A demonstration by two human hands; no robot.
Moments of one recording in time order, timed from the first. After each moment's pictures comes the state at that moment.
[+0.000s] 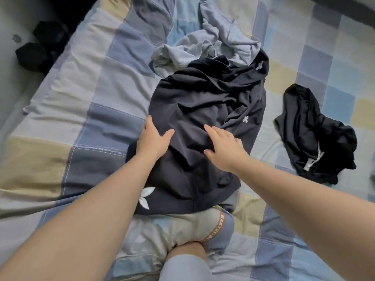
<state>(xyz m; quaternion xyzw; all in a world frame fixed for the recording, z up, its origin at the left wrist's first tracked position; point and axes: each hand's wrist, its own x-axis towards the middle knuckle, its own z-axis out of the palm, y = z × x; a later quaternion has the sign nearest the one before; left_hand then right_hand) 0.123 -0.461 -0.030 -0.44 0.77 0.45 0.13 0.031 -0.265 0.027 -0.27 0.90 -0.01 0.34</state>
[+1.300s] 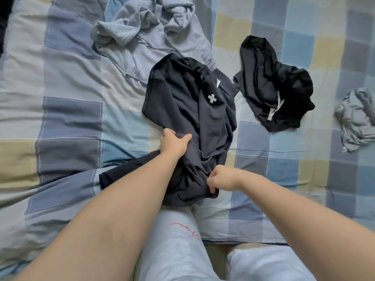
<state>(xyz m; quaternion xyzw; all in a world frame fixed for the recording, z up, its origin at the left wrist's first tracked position) 0.122 -0.271 -0.003 -0.46 0.69 0.49 0.27 0.115 -0.096 0.073 -0.08 0.75 -0.06 0.65</state>
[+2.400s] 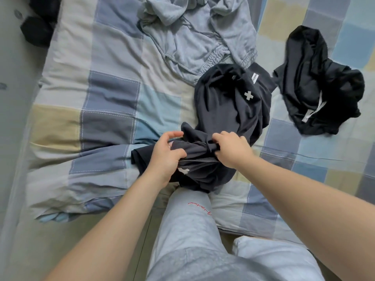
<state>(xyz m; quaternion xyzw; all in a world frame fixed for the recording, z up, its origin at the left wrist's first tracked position) 0.222 -0.332 0.097 -0.48 0.48 0.72 0.12 0.105 -0.168 0.065 -0.27 0.87 0.01 0.40</state>
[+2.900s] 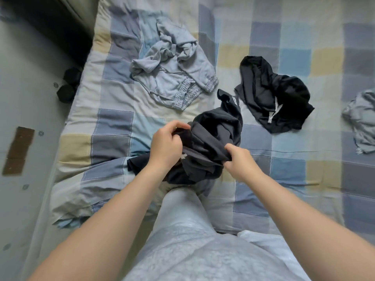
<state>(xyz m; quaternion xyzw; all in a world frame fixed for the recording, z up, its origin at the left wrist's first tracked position) 0.195 -0.245 0.220 -0.27 0.84 0.47 0.03 0.147 -0.033 0.161 -0.11 0.90 -0.26 0.34</state>
